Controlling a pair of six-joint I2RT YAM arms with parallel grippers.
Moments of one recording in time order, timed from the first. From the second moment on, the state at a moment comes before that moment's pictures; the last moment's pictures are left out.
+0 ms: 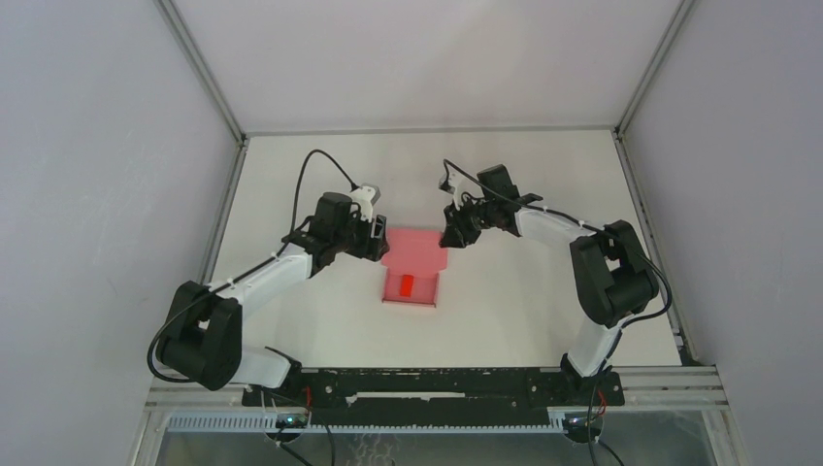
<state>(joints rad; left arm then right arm) -0.44 1.38 0.80 -0.14 0.17 -0.10 0.43 1.76 1.13 -0.25 -0.71 -0.20</state>
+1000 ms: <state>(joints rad) -0.33 1.48 0.84 -0.11 0.39 -0.07 0.45 1.76 1.13 -0.28 -0.72 -0.23</state>
